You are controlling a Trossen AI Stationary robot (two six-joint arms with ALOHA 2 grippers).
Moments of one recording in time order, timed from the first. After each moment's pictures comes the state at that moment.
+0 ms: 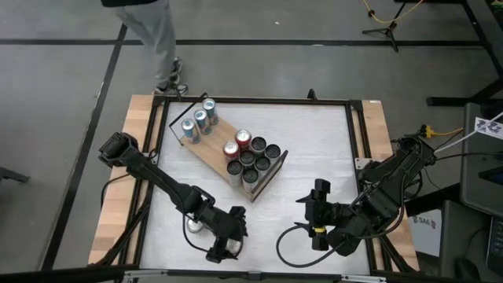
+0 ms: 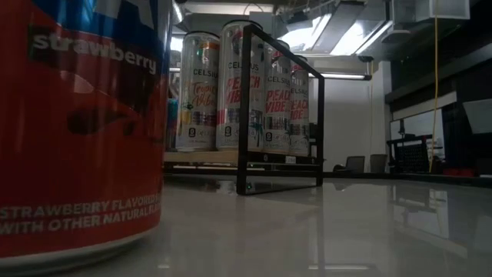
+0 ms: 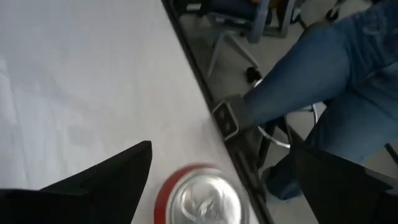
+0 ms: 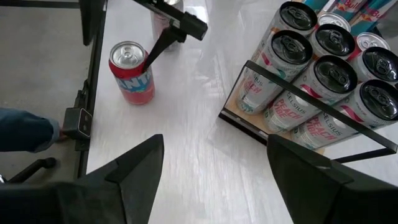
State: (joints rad) left arm -0.54 1.75 1.31 -0.27 0.09 -0.31; right arm 0.77 1.60 1.72 -1.12 0.58 0.65
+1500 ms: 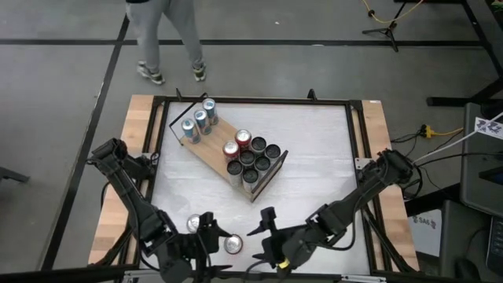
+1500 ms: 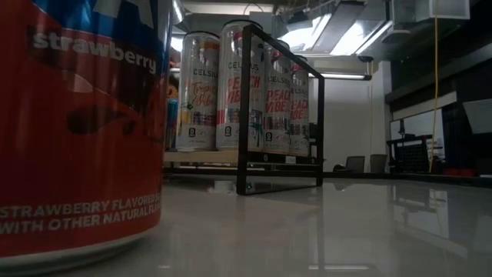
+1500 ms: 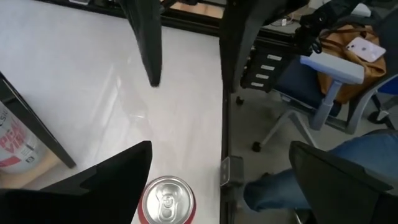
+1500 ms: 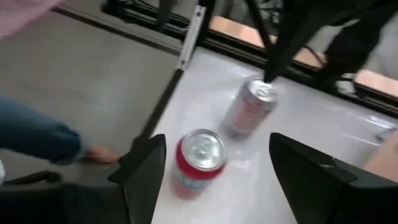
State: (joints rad) left arm -0.84 1.75 1.66 -0.65 -0.64 -0.76; right arm 0.67 1.87 1.72 -0.44 0.38 0.05
